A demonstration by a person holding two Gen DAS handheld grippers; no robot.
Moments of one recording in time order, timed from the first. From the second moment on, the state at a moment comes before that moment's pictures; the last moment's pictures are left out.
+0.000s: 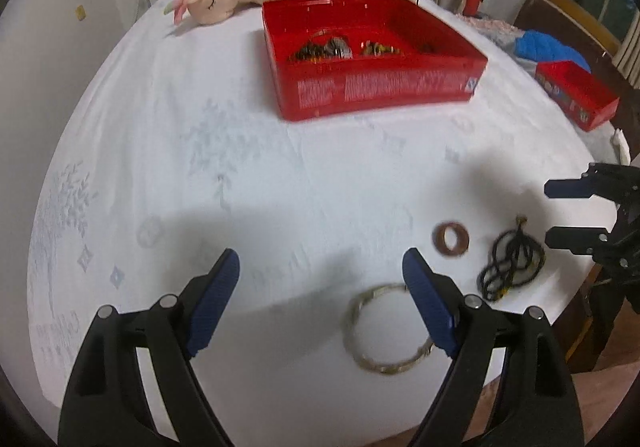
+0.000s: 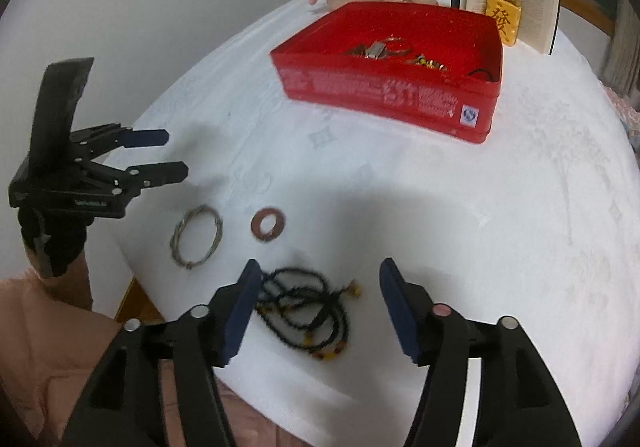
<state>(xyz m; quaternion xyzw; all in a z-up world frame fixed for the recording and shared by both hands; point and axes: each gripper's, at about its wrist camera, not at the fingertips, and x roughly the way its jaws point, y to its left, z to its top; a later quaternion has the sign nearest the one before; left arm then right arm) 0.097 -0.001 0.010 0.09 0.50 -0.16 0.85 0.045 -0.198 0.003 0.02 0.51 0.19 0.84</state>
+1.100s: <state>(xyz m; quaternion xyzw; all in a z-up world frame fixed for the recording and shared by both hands) 0.066 -0.013 -0.038 0.10 0.56 -0.17 0.81 0.041 -0.166 -0.029 -0.02 0.56 0.18 0.81</state>
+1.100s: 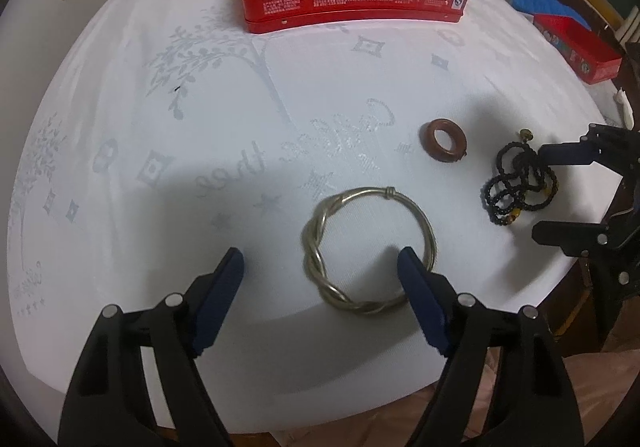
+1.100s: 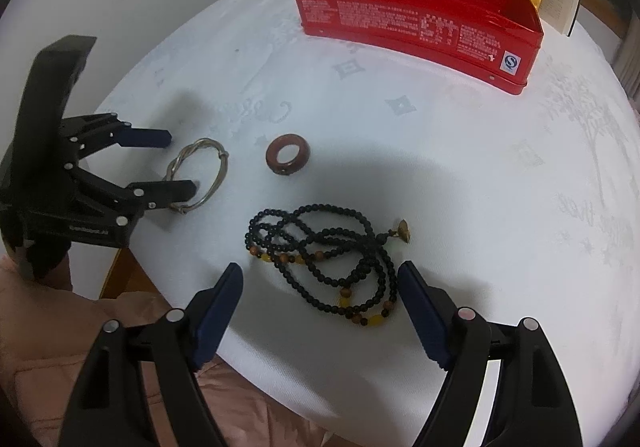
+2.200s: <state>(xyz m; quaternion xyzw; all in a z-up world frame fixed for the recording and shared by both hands) 0.067 -0.010 -0.033 0.07 0.56 -0.19 0.81 0.033 -0.156 -0.022 -0.05 0.54 0.18 0.82</state>
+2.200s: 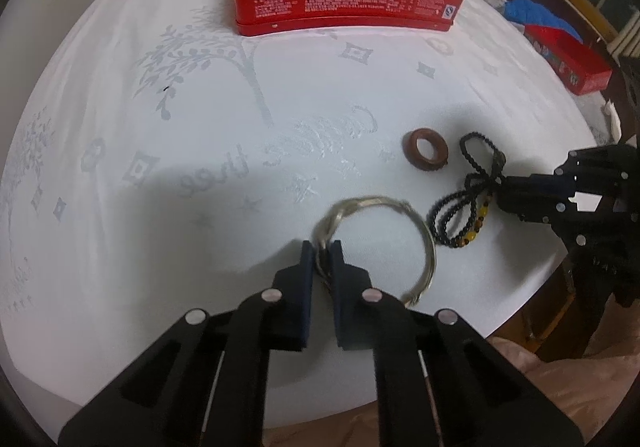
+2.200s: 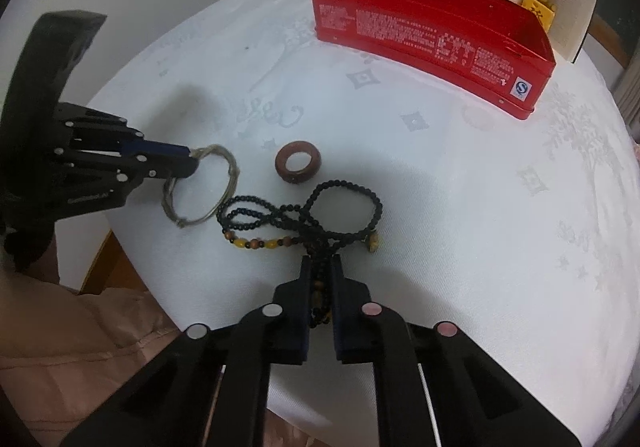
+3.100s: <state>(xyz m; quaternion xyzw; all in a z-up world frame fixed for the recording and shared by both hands) 0.090 -0.008 0.045 0.04 0.46 -0.19 0.86 0.044 -0.207 0.084 -0.02 0.42 0.14 0.90</state>
